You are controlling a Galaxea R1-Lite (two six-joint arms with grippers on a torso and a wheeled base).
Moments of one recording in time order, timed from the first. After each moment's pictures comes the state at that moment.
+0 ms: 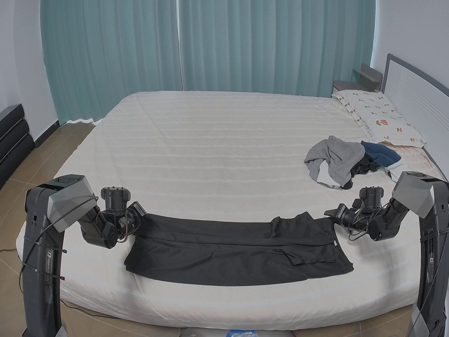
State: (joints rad) left arm -0.05 2.58 -1.14 -0.88 0.08 -0.73; right arm -0.05 2.57 -1.10 -0.88 0.35 0.65
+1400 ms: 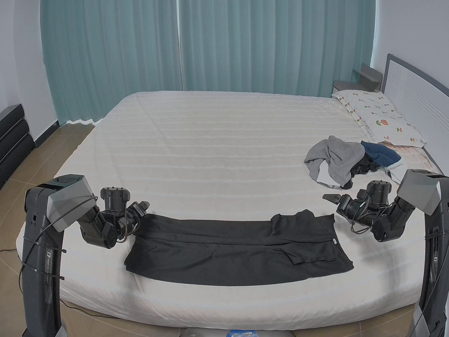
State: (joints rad) left arm -0.05 2.57 -1.14 -0.87 0.07 -0.74; right arm -0.05 2.51 -1.01 -1.09 0.40 0.67
